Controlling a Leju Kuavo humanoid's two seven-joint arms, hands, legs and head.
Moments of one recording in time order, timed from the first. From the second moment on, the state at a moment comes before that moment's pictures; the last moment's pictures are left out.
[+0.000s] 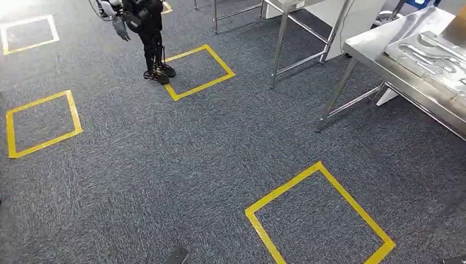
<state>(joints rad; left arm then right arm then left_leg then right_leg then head) -0.18 -0.31 0.57 -0.20 -1.11 0.06 -0.03 -0.14 0.07 0.20 -0.20 0.66 0.00 -0.03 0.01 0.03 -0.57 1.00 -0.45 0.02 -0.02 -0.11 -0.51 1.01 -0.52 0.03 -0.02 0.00</state>
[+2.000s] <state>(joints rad) -0.12 -0.19 0.54 -0.20 -1.04 0.01 -0.04 -0.11 0.07 0.15 -0.20 0.72 0.02 -0.05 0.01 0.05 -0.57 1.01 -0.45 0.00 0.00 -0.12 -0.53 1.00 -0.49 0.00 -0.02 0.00</state>
